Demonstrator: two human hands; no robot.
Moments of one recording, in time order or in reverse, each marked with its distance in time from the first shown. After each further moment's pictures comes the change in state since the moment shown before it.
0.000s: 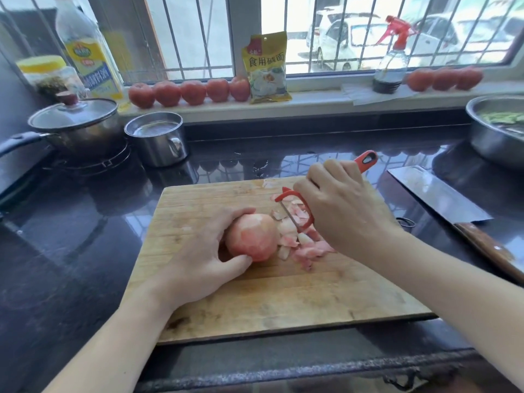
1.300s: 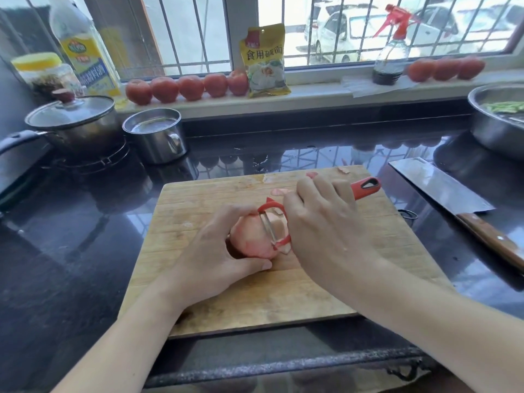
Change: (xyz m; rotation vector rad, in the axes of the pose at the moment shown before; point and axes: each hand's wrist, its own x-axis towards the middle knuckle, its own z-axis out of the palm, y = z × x) left_hand -0.001 0.008 0.013 0.032 0.101 0.002; right_hand -0.015 -0.054 -0.012 0.088 -0.015 0.168
